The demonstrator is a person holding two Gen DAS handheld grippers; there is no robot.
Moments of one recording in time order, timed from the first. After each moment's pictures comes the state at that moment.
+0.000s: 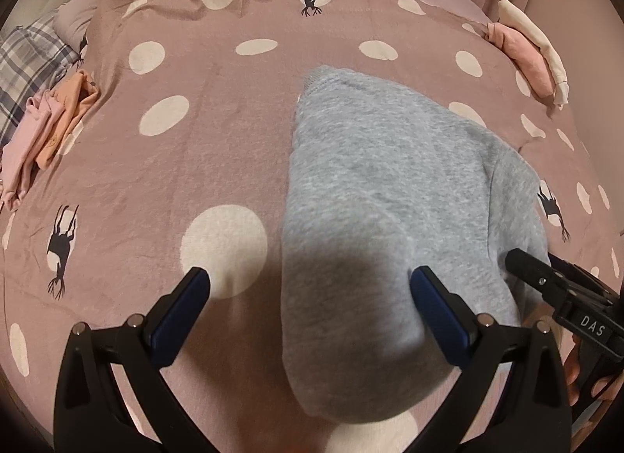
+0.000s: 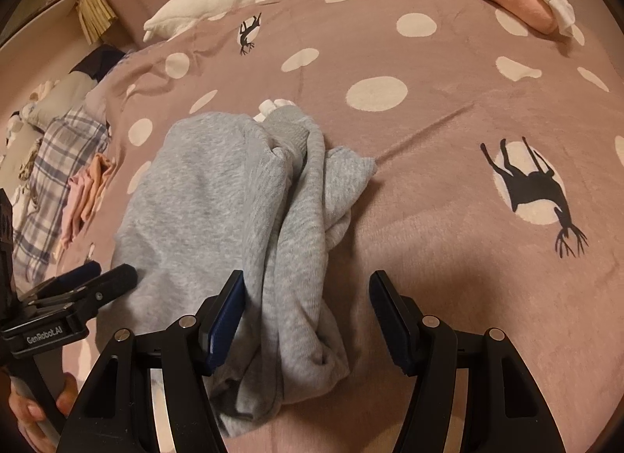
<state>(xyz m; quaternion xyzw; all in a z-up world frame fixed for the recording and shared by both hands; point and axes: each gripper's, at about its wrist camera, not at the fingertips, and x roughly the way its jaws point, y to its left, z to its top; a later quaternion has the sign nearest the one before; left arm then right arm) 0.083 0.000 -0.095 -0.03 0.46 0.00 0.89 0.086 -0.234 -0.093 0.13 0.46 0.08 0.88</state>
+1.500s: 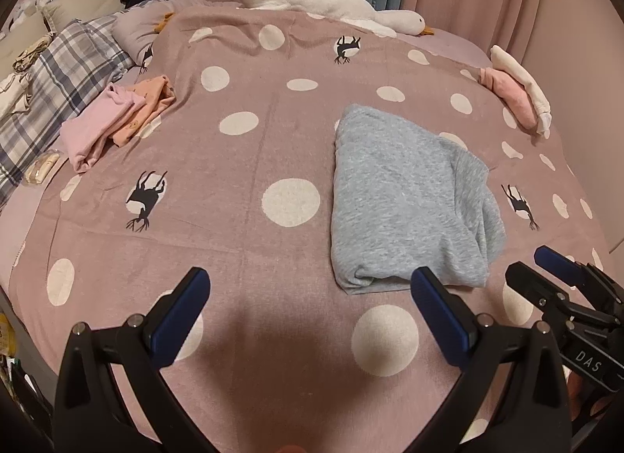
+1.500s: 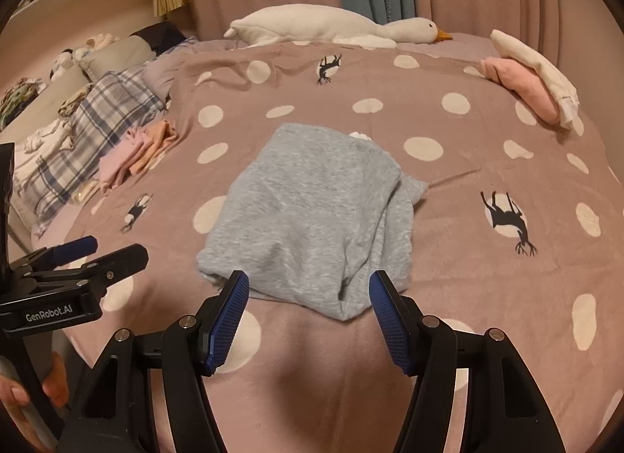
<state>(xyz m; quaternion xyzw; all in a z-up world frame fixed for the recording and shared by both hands) -0.041 0.022 -0.050 -0.06 0.39 0.04 0.92 -0.005 -0.163 -0.031 0.02 0.39 0.11 0.91</state>
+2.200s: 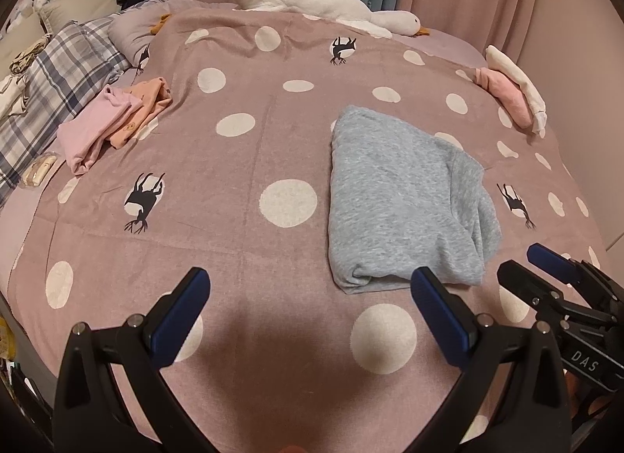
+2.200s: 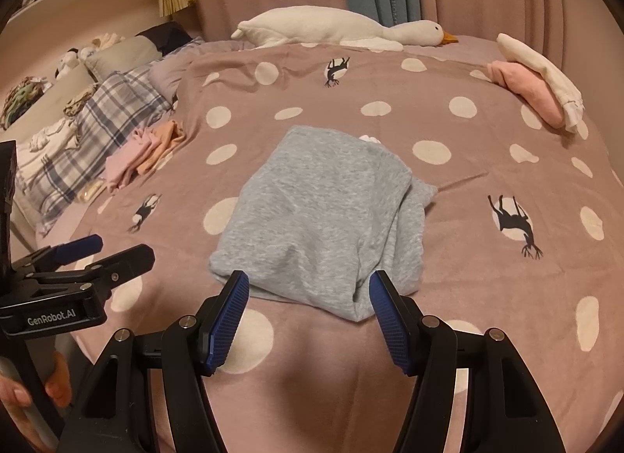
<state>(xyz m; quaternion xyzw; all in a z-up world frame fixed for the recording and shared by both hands) -0.041 0.024 -0.047 -0.06 0.39 0.03 0.92 -0.007 -0.156 -0.030 0.02 0.39 0.12 0.91</state>
